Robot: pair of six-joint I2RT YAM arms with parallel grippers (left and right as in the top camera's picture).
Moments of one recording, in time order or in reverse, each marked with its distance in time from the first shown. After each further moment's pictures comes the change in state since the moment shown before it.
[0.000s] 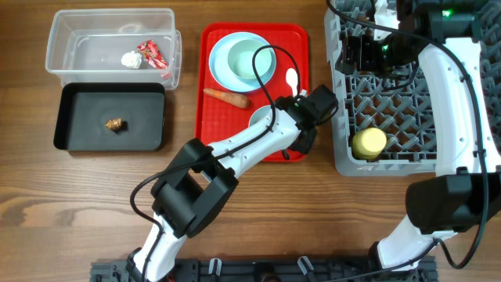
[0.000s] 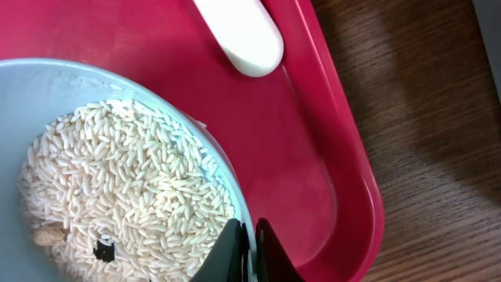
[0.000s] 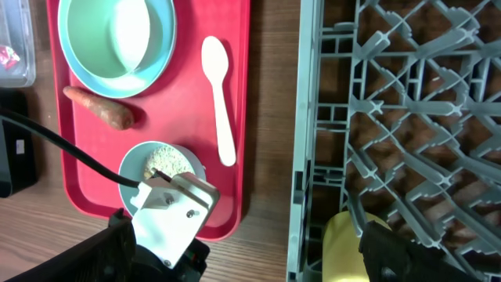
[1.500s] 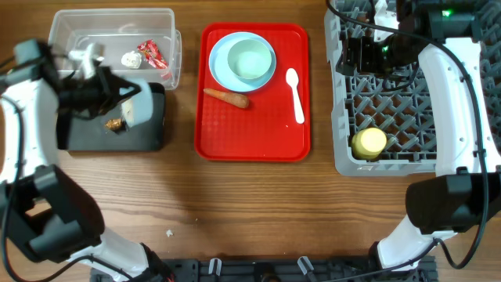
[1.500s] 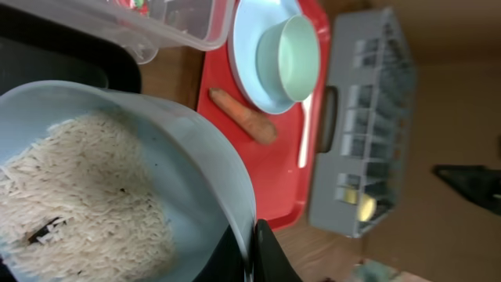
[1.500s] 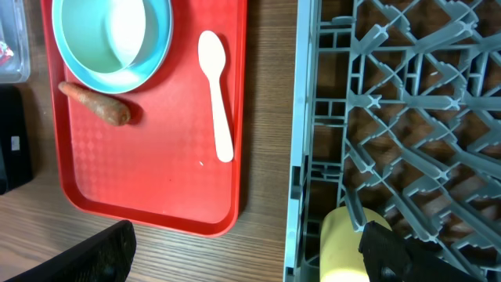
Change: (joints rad) left arm 1.286 -0.343 -0.146 -0.269 1.040 0.435; right arm 0.000 0.000 0.000 -0.011 0.007 -0.004
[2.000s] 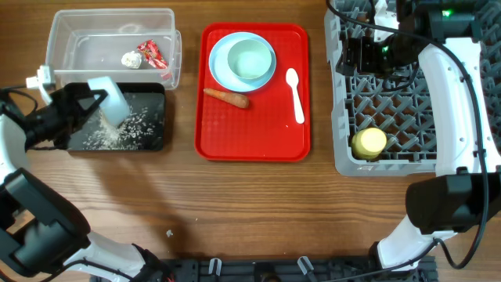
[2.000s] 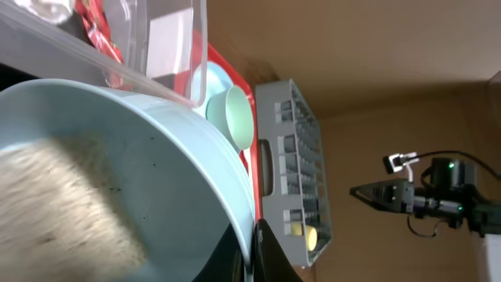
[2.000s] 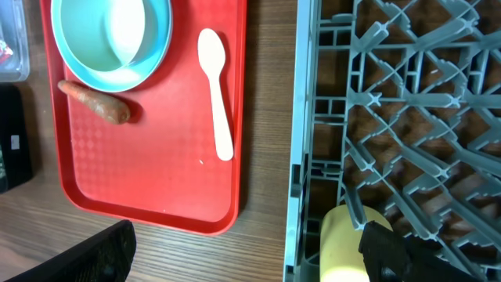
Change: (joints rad) left arm 0.244 0.001 -0.164 0.140 0.354 0.150; right arm 0.000 0.000 0.000 -0.007 0.000 0.000
